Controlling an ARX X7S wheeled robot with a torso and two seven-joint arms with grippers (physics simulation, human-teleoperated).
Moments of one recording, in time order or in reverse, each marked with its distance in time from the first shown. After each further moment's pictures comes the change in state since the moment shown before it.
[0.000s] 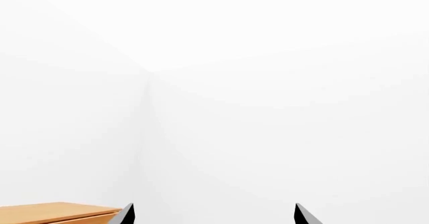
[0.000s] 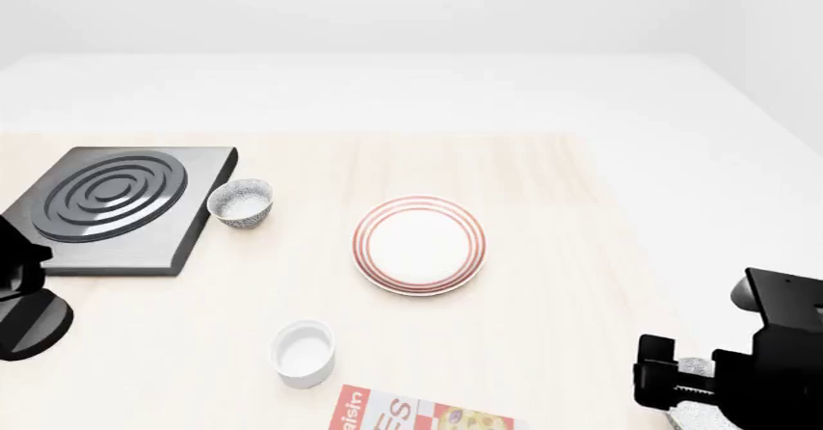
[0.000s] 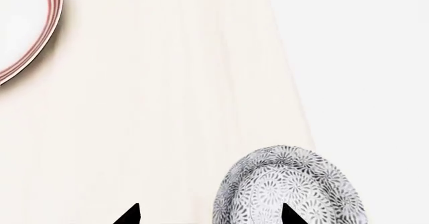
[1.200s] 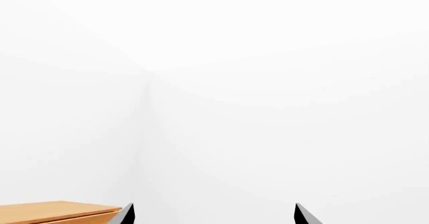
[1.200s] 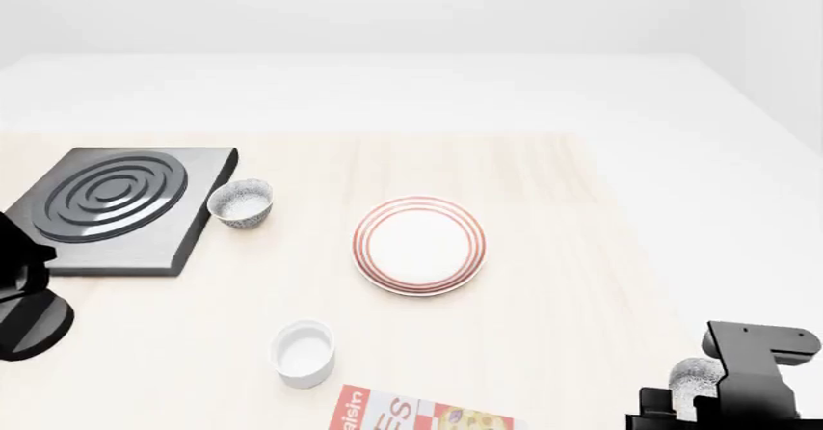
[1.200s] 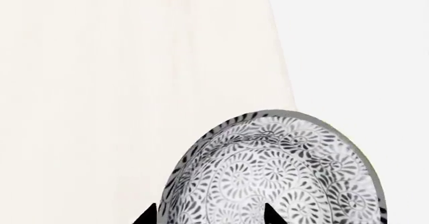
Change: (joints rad) left arm 0.005 -0.028 0.031 -0.018 0.008 0.035 -0.027; right arm -0.116 -0.030 -0.132 0.023 -0.534 -0.075 -0.373
